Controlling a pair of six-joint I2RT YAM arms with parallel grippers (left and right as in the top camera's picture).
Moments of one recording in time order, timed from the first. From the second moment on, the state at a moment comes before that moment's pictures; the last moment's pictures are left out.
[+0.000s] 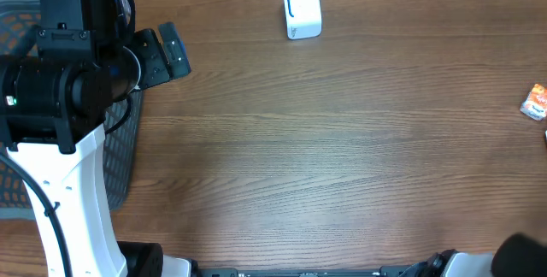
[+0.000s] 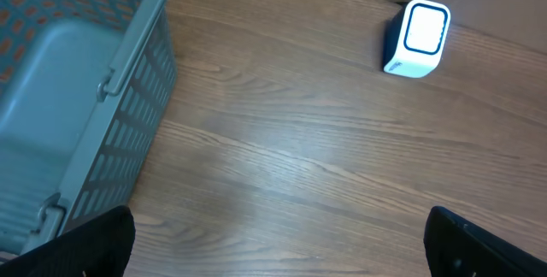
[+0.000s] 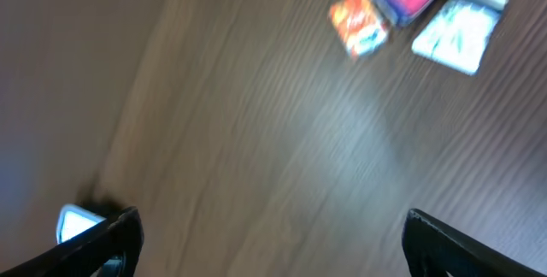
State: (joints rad) left arm -0.09 1.61 2.39 -1.69 -0.08 -0.39; right arm -0.59 1.57 1.94 -1.40 -0.18 0.57
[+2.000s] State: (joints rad) left arm -0.09 1.61 2.39 -1.69 -0.08 -0.39; right arm -0.16 0.56 0.94 -0.98 -0.27 0.36
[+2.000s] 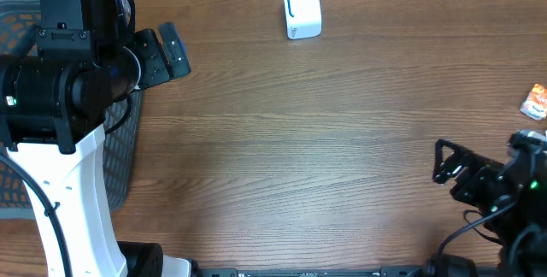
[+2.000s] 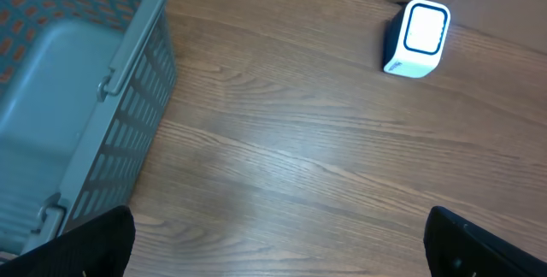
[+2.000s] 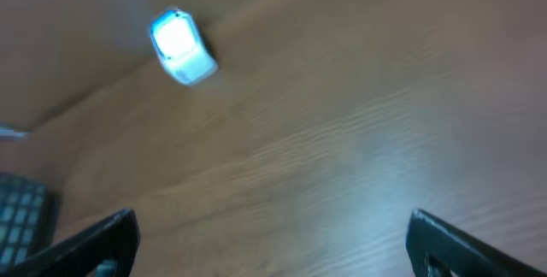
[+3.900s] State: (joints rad) left arm -0.08 1.61 2.39 -1.69 -0.08 -0.39; right arm 0.05 0.01 0.02 -0.03 -0.08 0.34
